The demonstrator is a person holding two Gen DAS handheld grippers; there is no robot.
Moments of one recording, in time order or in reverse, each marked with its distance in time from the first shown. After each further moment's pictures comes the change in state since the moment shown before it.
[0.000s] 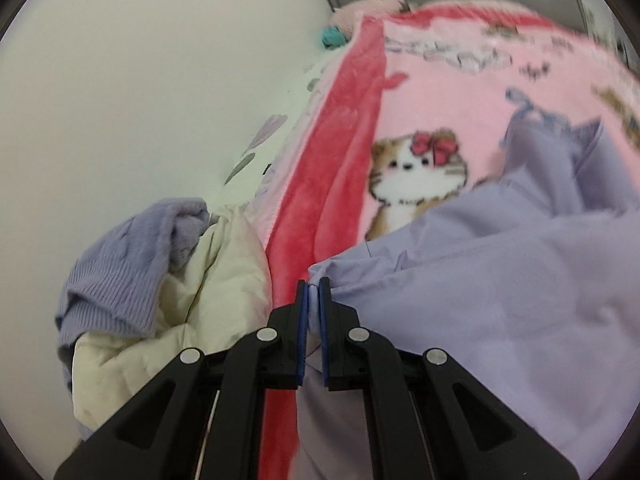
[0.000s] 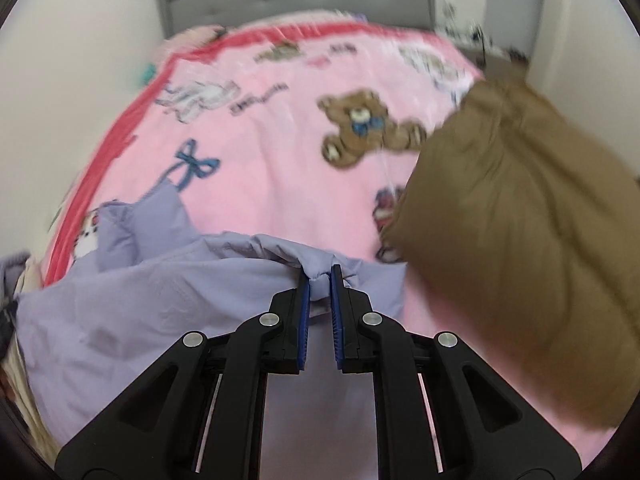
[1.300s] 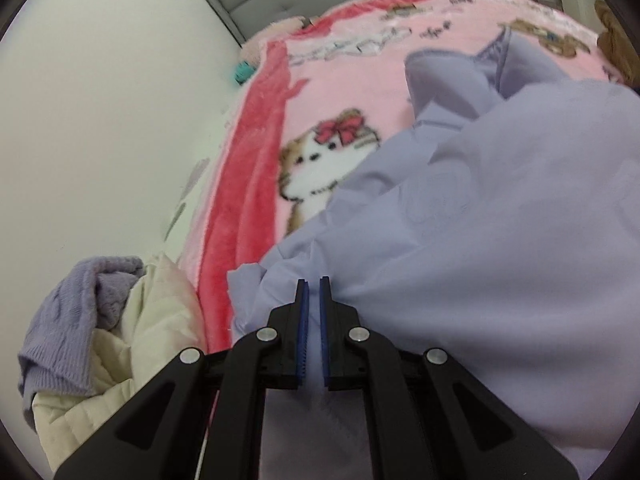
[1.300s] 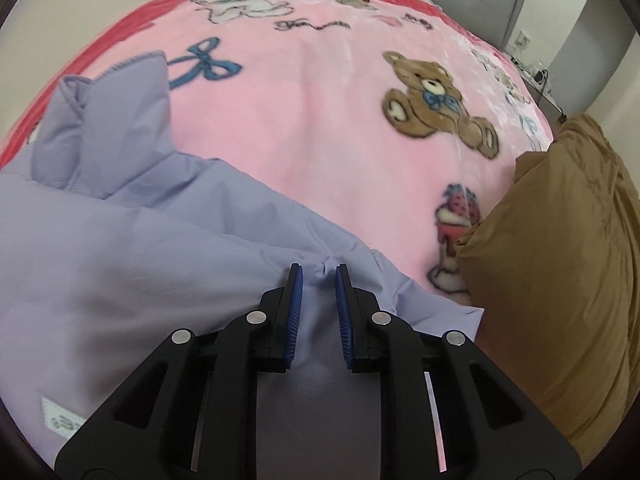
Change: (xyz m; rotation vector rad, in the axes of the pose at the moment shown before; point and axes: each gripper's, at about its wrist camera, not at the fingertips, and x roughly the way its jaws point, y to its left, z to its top) left arm 0.030 -0.049 -0.033 0.288 -0.144 -0.144; right arm 0.100 0.044 -0.018 -0.370 0.087 -0.086
